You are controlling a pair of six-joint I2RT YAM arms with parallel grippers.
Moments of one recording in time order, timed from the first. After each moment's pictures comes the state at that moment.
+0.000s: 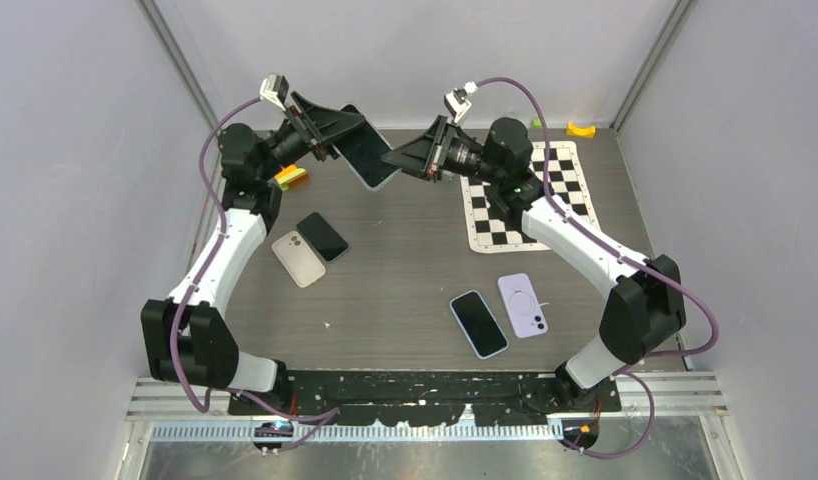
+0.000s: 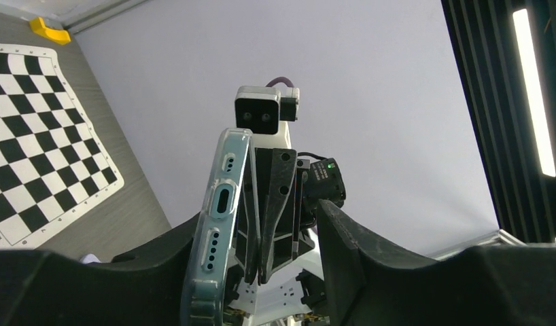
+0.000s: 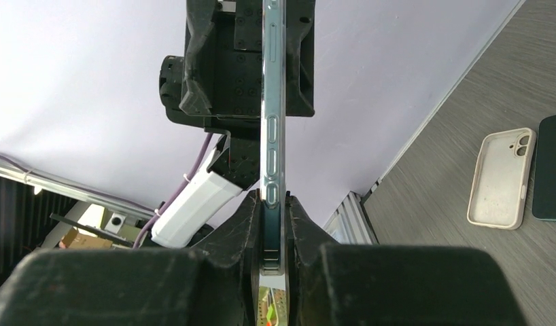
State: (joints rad) left arm -0.13 1.40 1.19 0.57 0.82 -1.50; right arm 0.55 1.56 1.32 0.41 -0.70 1.20
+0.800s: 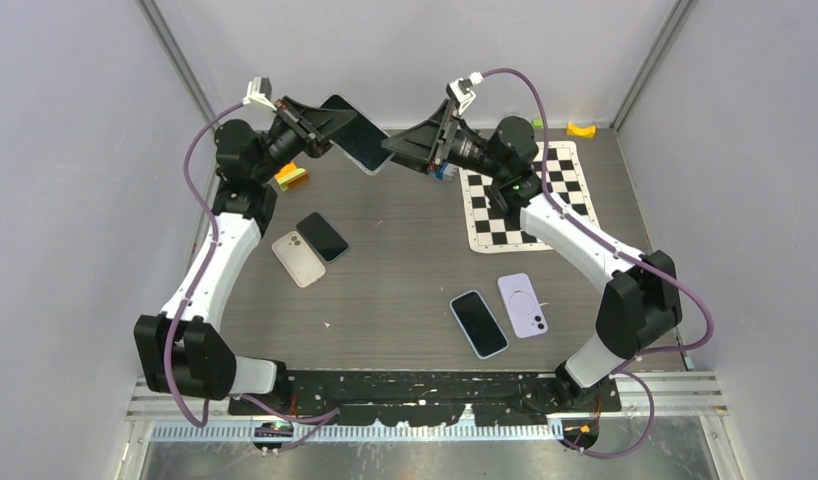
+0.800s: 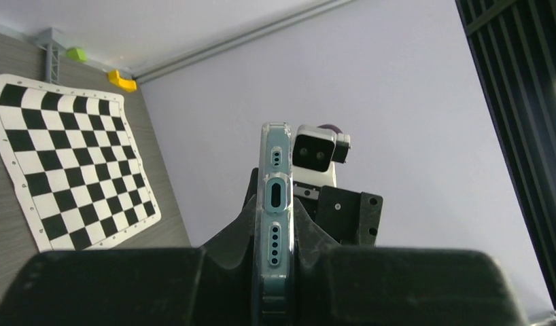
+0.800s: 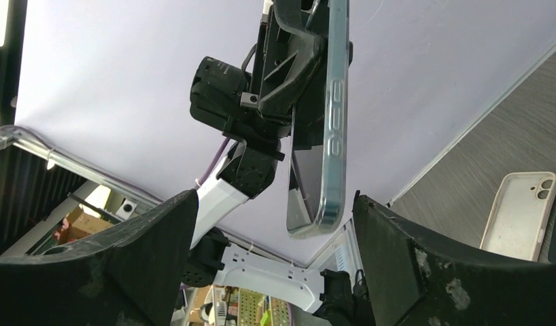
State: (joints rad) left arm -0.13 1.36 1.22 0.36 0.66 -1.37; right arm 0.54 1.59 1.34 0.57 -0.73 1.25
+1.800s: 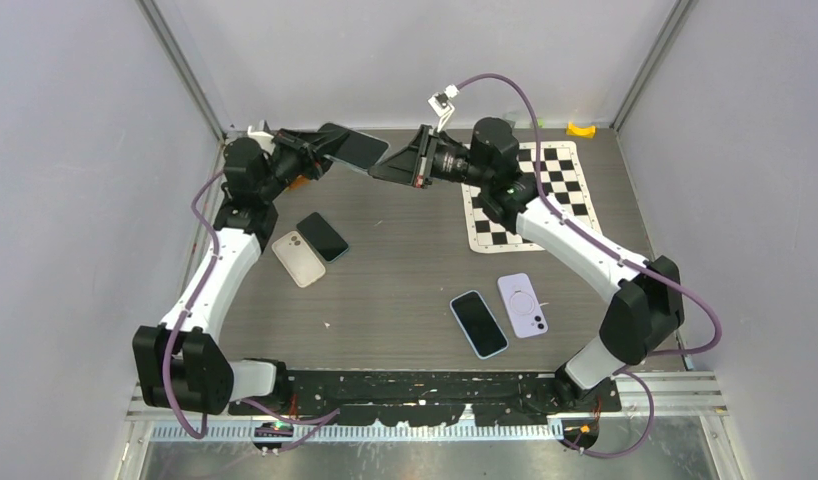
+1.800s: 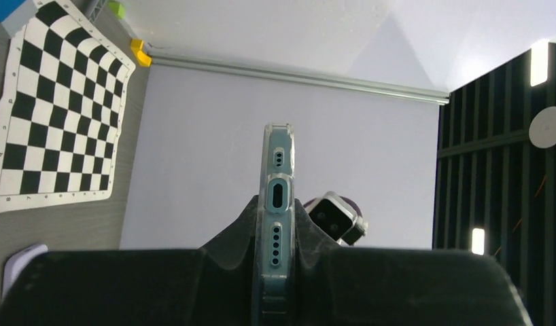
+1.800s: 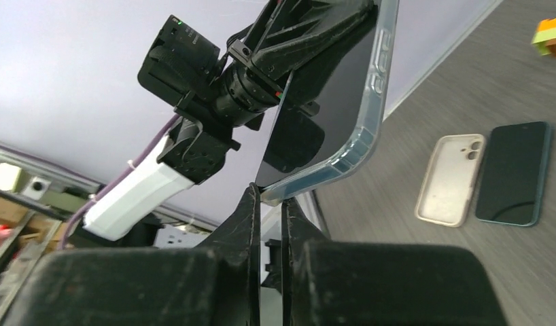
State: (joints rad) left arm -0.13 1.28 1.09 0.20 0.49 -1.66; right arm 0.62 1.58 1.37 0.29 -0.69 0.96
